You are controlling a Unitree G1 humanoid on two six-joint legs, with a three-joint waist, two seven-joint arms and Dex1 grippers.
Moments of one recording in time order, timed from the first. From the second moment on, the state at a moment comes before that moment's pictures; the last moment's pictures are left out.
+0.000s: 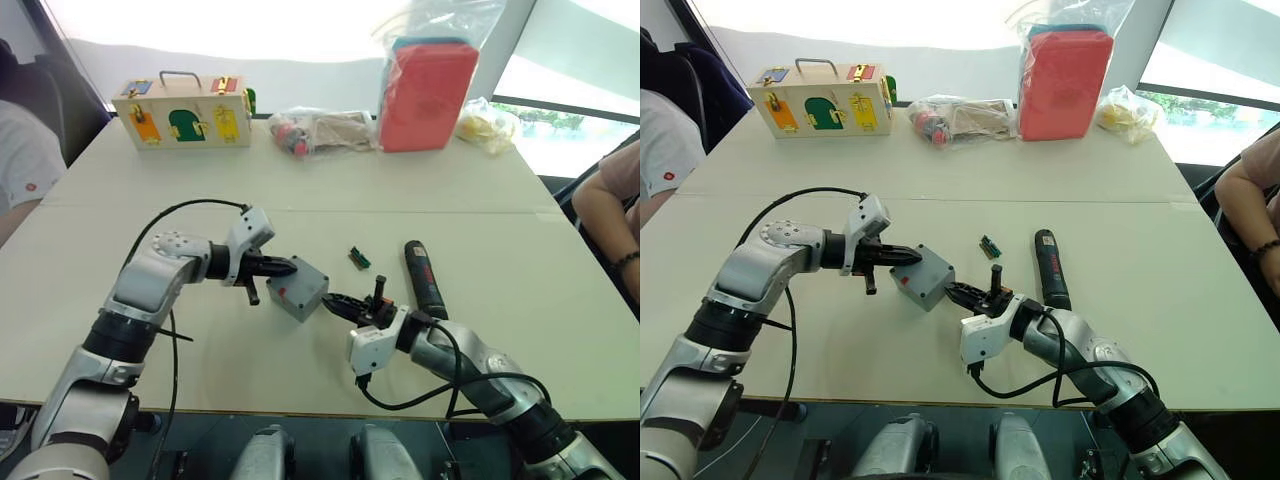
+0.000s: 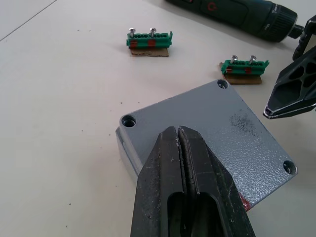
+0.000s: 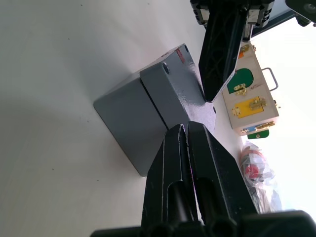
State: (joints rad) left arm -0.64 0.61 -0.18 0.04 -0.33 0.73 -1.07; right arm -0.22 -0.57 0.40 -0.14 -0.74 -0.46 0.32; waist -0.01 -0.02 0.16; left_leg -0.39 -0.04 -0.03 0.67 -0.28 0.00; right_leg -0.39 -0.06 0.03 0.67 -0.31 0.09
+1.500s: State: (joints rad) left arm -0.64 0.64 -0.12 0.10 -0.36 0.76 -1.06; right arm -0.26 -0.50 0.41 -0.08 -0.74 -0.44 0.32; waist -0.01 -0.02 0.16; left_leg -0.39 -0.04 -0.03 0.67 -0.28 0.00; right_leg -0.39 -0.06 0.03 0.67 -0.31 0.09
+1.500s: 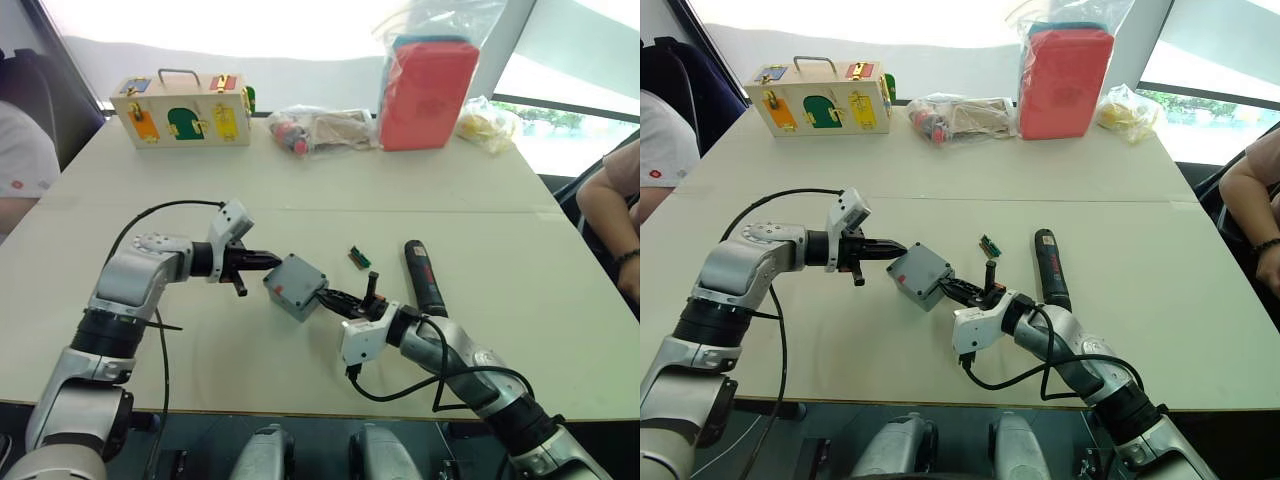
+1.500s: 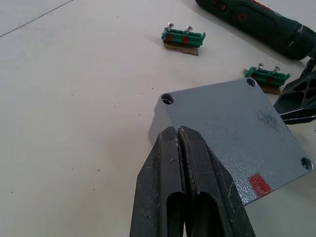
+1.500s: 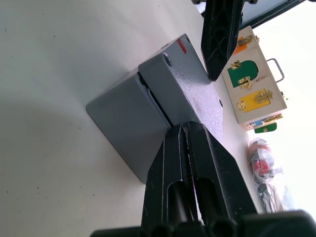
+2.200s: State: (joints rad) left arm -0.65 0.64 -0.11 0.19 -0.33 0.70 -1.03; right arm -0.26 -0.50 0.41 -0.08 -0.74 -0.44 0.32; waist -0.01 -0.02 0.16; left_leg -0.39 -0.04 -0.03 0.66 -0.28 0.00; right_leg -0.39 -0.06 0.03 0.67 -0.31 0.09
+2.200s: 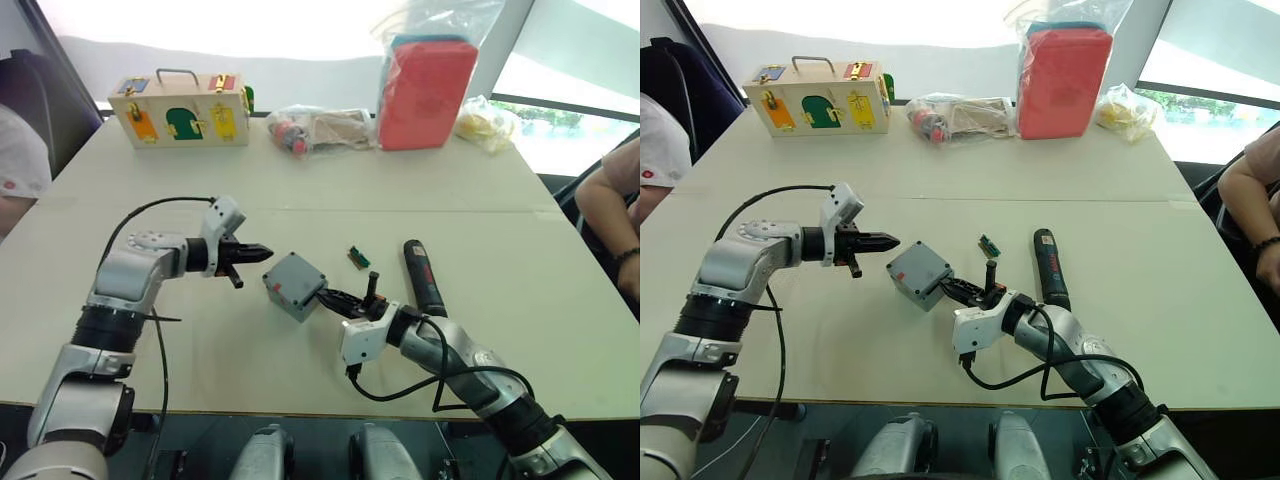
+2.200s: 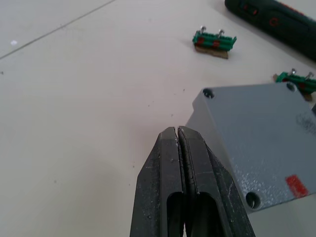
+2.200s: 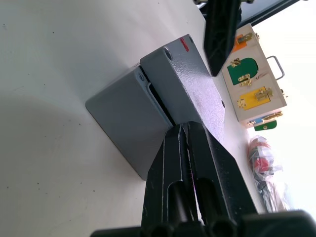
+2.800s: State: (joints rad) left arm -0.62 0.62 -0.11 0.13 -0.34 0.74 -1.04; right arm -0.26 -0.50 0.41 -0.08 -0.74 -0.43 0.32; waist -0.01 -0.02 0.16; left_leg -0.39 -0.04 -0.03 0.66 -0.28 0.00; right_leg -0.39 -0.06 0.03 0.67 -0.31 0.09
